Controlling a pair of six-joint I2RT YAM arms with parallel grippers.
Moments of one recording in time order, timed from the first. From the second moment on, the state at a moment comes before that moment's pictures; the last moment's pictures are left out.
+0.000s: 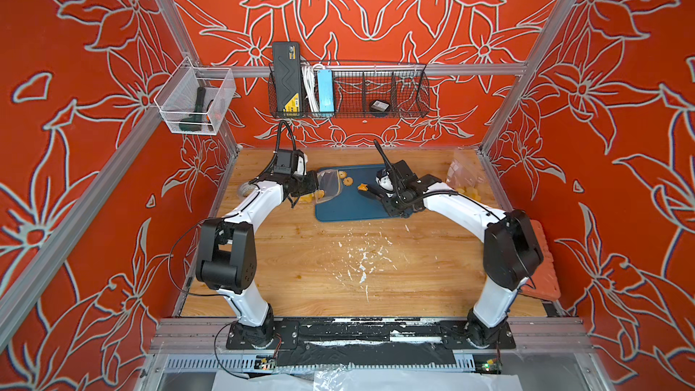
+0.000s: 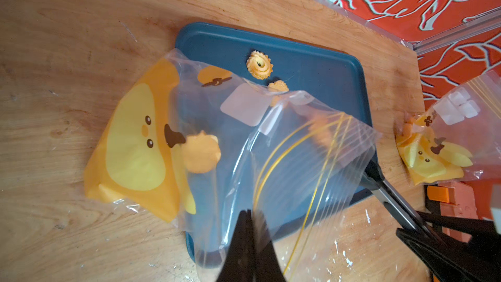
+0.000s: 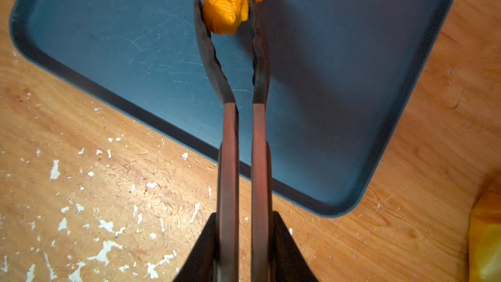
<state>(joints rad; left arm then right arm) -0.11 1.70 1.27 -0.41 0.35 -0.40 0.58 1.75 1.36 -0.69 0.00 -0.01</state>
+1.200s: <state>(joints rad) -0.16 1.75 1.29 -0.42 0.40 -0.37 0.73 1.81 1.46 -0.62 -0.07 -0.07</state>
